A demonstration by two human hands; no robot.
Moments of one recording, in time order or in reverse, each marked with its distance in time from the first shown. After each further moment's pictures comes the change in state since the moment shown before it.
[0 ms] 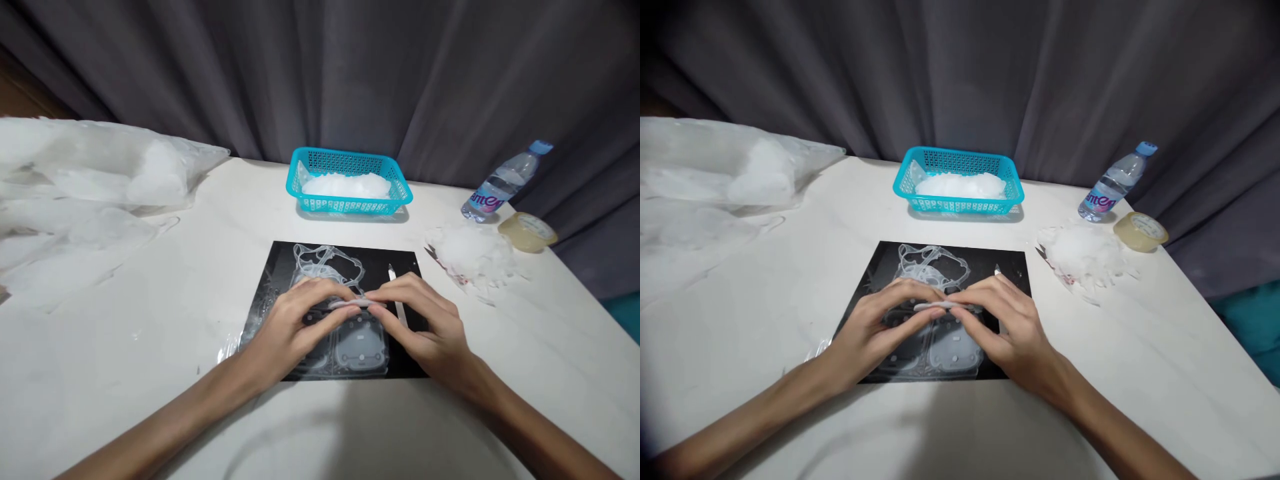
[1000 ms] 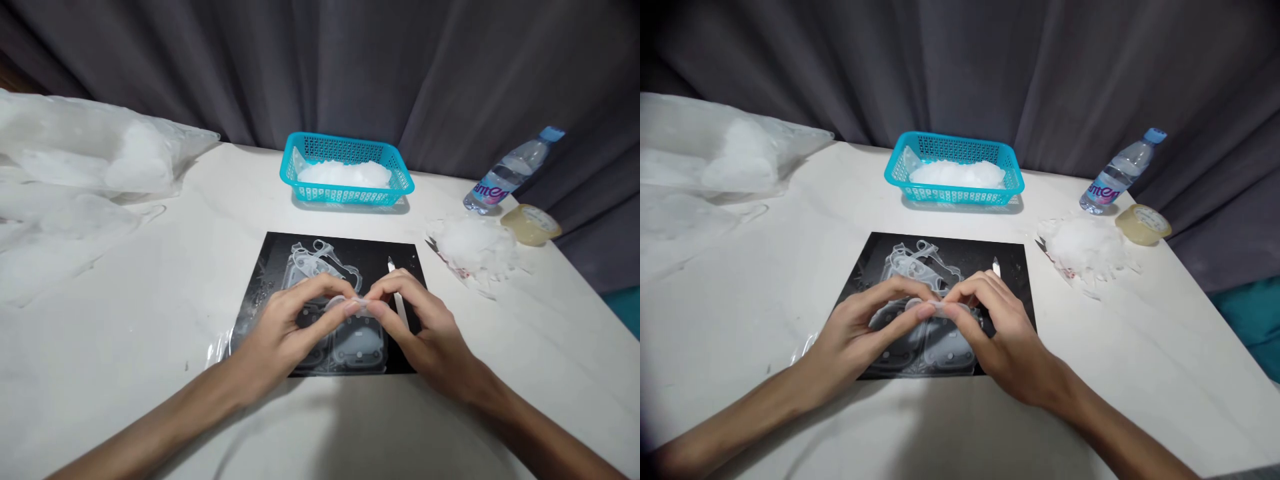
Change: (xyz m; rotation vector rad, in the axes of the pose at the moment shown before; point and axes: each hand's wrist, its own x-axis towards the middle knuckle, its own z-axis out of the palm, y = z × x) left_hand 0.000 0.019 0.002 -0.137 0.002 -0.148; right_hand -0.003 -0.011 -0.002 0.082 -0.144 0.294
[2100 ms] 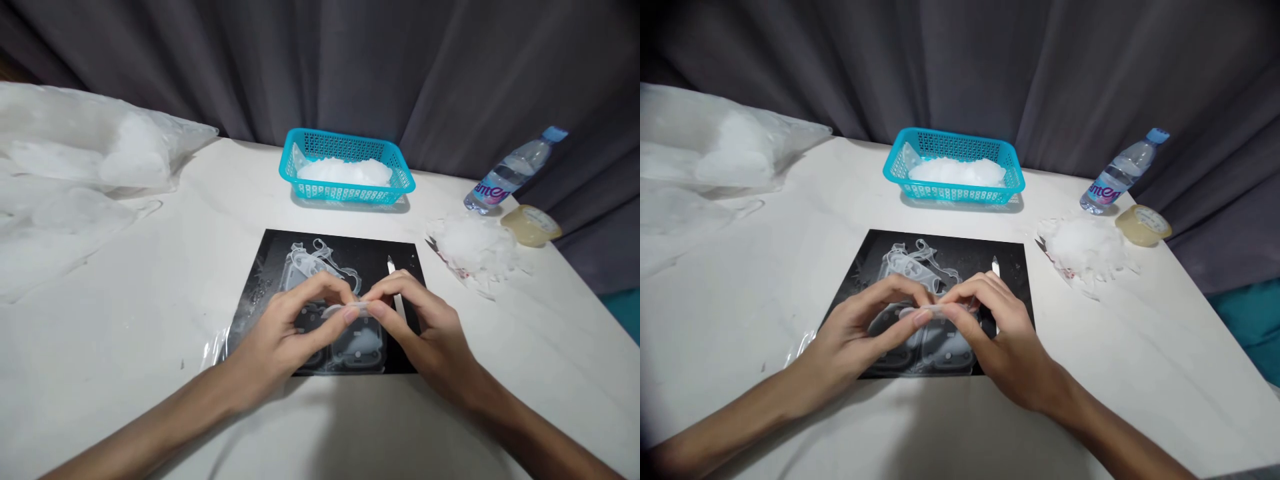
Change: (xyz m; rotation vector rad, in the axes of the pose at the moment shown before) left_hand -0.004 -0.001 0.000 -0.052 -0.046 -0.035; right_hand -0.002 -0.003 0.001 0.105 0.014 0.032
